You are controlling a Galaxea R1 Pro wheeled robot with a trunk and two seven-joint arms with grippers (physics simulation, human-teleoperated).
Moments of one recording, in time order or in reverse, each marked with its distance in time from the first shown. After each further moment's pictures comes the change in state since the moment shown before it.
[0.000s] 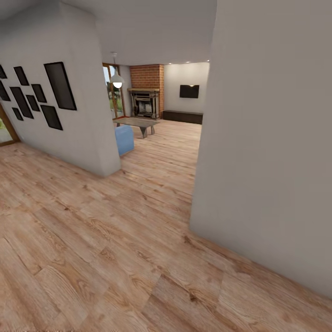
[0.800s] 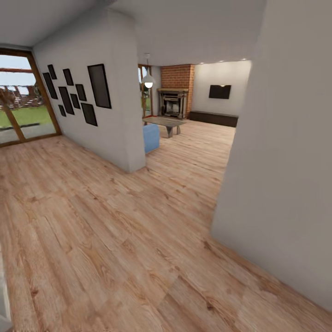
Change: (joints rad) left arm 0.000 0.003 -0.001 0.000 -0.003 0.000 0.000; right arm 0.000 0.001 0.002 0.000 0.003 0.000 0.000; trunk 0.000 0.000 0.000
